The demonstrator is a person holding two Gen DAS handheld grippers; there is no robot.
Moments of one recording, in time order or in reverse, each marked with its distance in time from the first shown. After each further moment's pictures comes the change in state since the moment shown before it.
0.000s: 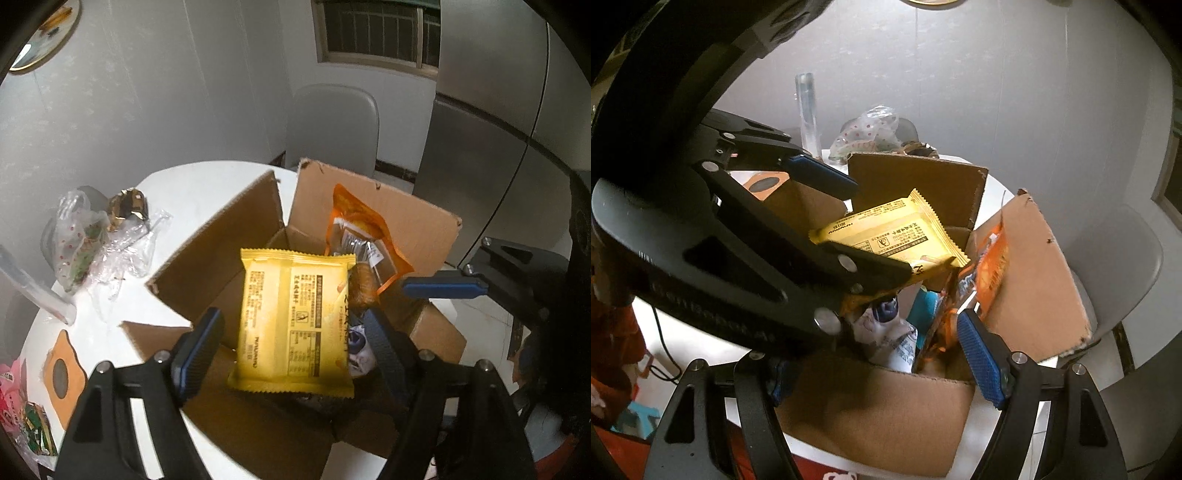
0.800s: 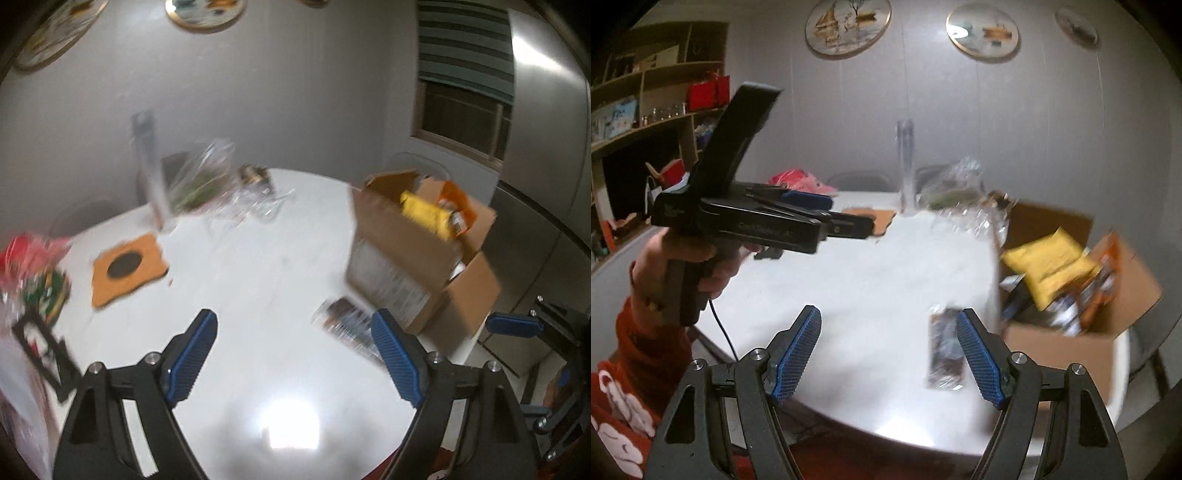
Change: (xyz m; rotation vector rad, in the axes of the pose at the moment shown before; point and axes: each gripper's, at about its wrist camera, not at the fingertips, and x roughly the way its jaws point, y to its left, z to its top) left arm -0.120 0.098 -0.215 -0.365 -0.240 0.186; right arm -0.039 0.159 -0.050 -0.033 -0.191 0.184
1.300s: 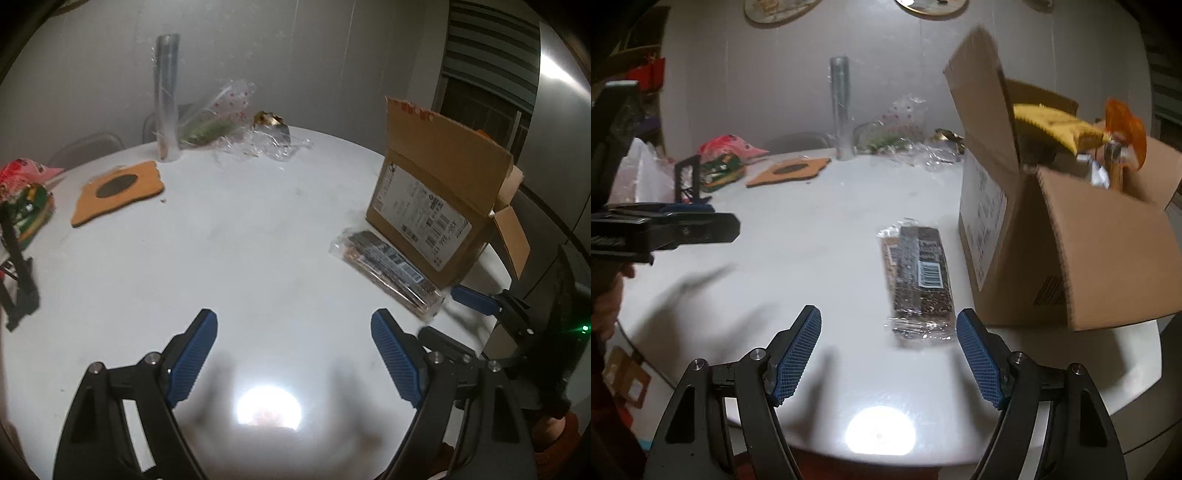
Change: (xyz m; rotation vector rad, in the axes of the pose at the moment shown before) left arm 0.061 0.013 -0.082 -0.105 0.075 -0.042; right arm 0.105 -0.037 -0.072 0.096 0.073 -0.258
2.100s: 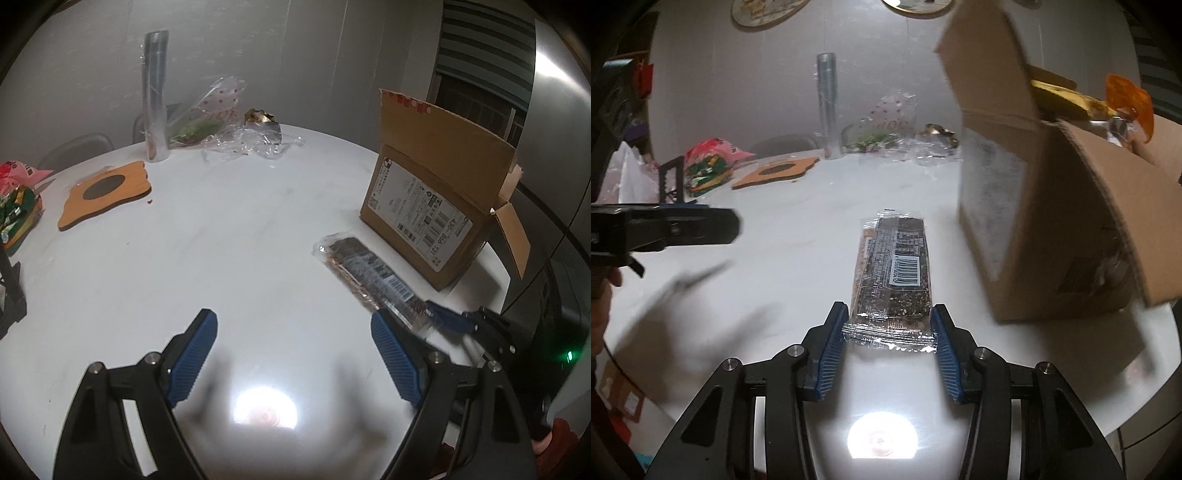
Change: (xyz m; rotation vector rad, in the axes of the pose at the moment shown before) left arm 0.008 -0.001 0.003 0.009 -0.002 -0.019; right arm 0.012 0.016 -0.011 0.025 -0.022 0.012
